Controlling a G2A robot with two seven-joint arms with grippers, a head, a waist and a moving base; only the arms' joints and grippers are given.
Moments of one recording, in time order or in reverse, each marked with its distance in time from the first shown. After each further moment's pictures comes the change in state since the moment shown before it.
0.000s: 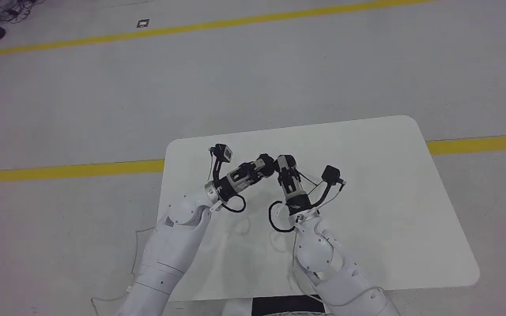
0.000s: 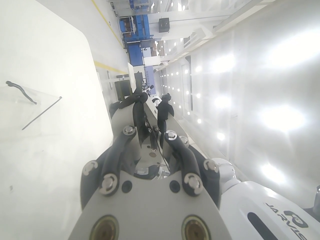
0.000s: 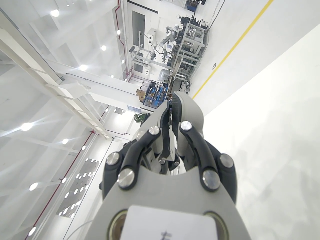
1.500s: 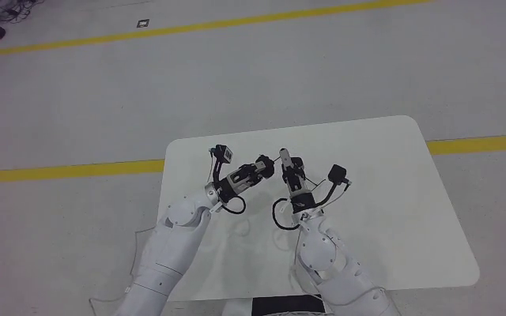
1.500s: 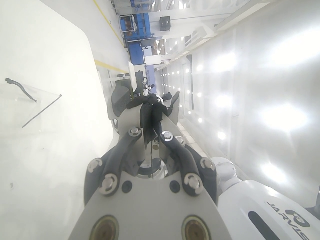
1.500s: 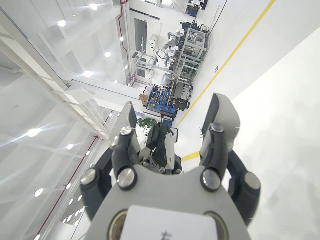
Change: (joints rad) left arm 0.011 0.017 0.008 -0.022 -0.005 0.000 0.006; right arm -0.016 -0.008 0.045 -0.021 0.021 -0.015 0.000
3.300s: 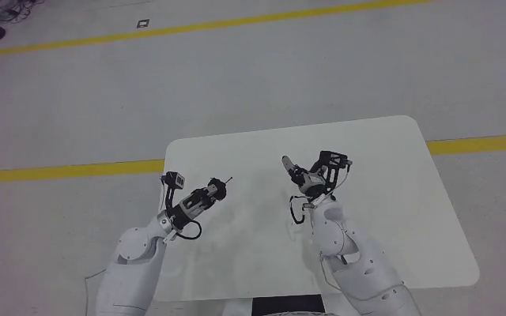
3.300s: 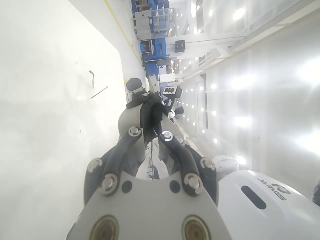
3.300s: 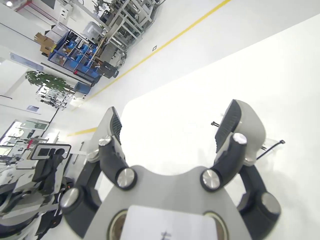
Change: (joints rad) left arm 0.320 0.095 -0.347 -0.148 0.005 0.002 -0.102; right arm 0.019 0.053 0.090 -0.074 -0.492 0.406 0.408
